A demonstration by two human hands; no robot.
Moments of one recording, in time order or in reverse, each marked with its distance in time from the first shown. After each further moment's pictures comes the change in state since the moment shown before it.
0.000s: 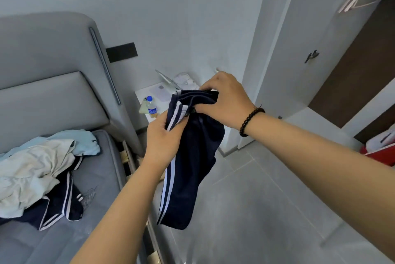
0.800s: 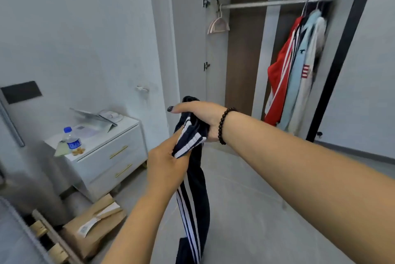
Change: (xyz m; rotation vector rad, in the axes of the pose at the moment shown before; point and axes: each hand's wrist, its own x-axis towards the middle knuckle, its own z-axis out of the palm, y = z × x) left_hand -0.195 -0.147 0.025 0.067 -0.381 0.487; right_hand -0.243 -0.008 0.088 0.970 0.118 0.810
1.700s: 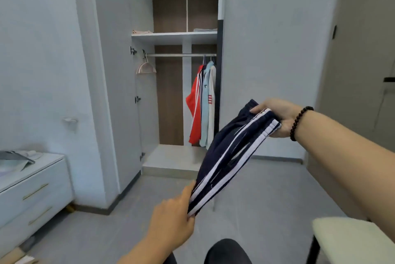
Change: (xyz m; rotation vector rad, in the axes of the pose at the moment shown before) left_hand -0.230 0.075 0.062 0.567 -0.624 0.395; right_hand -0.369 0.091 -0.130 0.143 0.678 -0.195
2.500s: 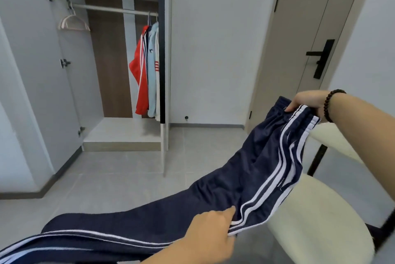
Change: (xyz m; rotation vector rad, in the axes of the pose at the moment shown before) left_hand -0.036 0.174 0.108 -0.256 -0.466 0.416; right_hand -0.075 0.040 -0.195 -0.664 0.575 0.283
